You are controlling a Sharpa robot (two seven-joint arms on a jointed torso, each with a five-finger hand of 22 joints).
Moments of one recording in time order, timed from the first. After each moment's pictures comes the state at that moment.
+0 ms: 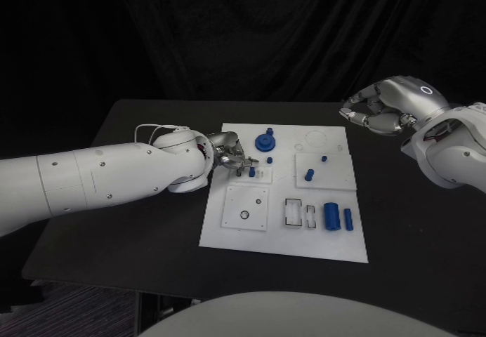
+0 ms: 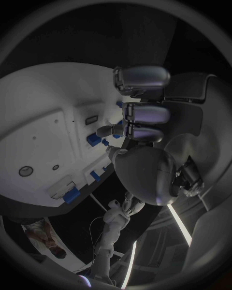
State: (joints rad) left arm 1.32 -0.70 -0.21 1.51 -1.17 -0.19 -0.38; left_hand 1.06 0.02 0.08 0.27 0.20 1.06 0.01 0.33 1.12 1.47 -0.05 1.57 1.31 1.47 -0.09 1.57 1.31 0.07 1.44 0.01 1.41 1.31; right arm 1.46 -1.05 -0.25 1.63 -1.57 -0.58 -0.10; right_hand 1.22 0.01 0.15 0.28 0.45 0.96 0.10 0.08 0.29 1.47 0.01 1.57 1.31 1.47 -0.05 1.54 1.31 0.02 1.47 0.05 1.52 1.31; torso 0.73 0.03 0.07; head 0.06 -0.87
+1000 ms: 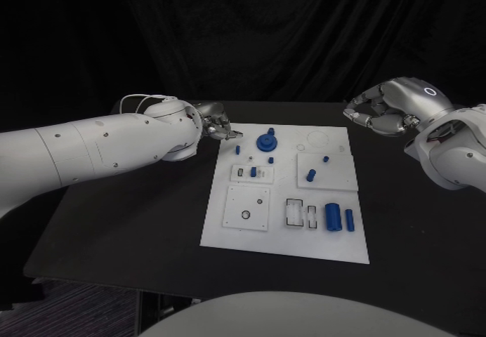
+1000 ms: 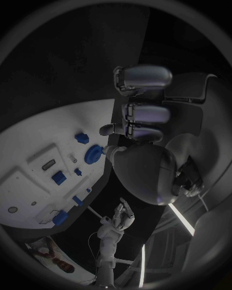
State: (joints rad) left arm 1.39 -0.63 -0.21 1.26 -1.20 -0.13 -0.34; left_hand 1.14 0.03 0.03 0.29 0.17 0.97 0.02 0.37 1.21 1.47 -0.05 1.57 1.31 1.47 -0.09 1.57 1.31 0.07 1.46 0.02 1.41 1.31; right arm 1.45 -1.04 -0.25 1.62 -1.57 -0.58 -0.10; right_hand 1.22 0.01 0.15 0.28 0.46 0.96 0.10 0.08 0.28 1.47 0.01 1.57 1.31 1.47 -0.05 1.54 1.31 0.02 1.47 0.05 1.52 1.31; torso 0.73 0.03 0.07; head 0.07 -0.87
